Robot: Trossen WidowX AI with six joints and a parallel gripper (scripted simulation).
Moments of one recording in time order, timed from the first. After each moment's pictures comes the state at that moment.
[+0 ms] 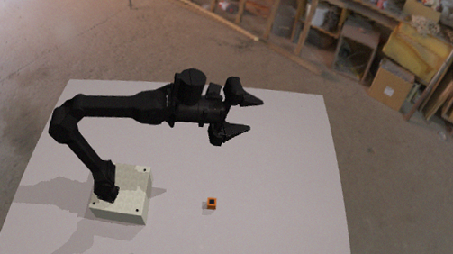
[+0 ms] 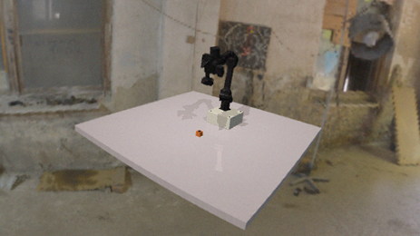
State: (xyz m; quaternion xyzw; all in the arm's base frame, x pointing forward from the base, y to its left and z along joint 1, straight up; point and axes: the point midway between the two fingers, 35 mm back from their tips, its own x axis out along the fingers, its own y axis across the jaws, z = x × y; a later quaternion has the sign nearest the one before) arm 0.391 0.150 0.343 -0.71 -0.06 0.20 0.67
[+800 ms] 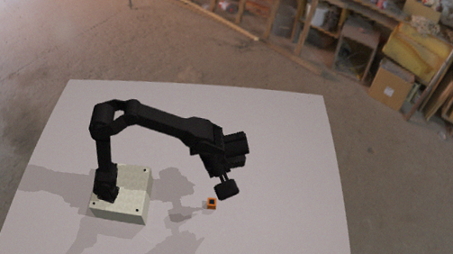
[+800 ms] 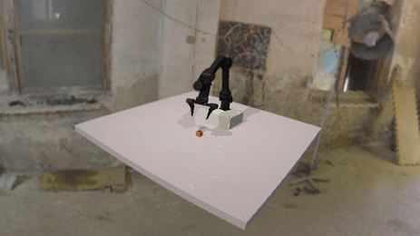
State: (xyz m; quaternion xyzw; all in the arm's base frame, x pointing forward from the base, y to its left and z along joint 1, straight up) arm 0.364 0.114 0.095 -0.18 0.56 0.20 0.78
